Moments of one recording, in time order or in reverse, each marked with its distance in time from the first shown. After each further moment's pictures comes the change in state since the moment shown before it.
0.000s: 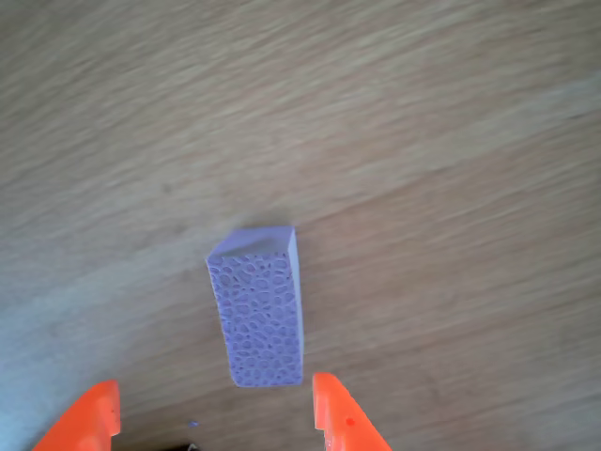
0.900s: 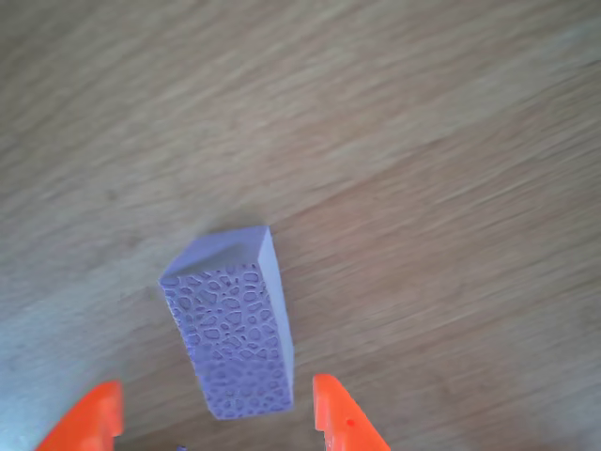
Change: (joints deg) arm 0.0 -4.9 0.0 0.0 -4.8
